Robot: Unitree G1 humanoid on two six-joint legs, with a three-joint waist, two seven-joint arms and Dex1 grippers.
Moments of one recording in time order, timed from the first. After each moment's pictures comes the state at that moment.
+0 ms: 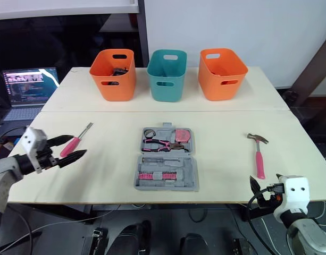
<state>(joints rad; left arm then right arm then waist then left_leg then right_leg) -0.18 0.78 0.26 0.17 -0.45 0.21 -1.09 0.41 -0.37 -0.52 -0.38 0.30 0.30 0.46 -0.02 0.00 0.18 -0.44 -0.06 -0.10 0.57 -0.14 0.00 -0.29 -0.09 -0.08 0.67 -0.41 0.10</state>
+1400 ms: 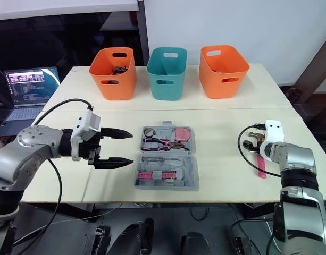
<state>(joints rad) -0.43 0.82 0.01 -0.34 -0.59 0.65 -1.17 -0.67 -0.70 -0.23 0.72 0.23 0.78 0.34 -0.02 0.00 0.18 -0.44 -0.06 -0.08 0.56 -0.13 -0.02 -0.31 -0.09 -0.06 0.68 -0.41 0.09</state>
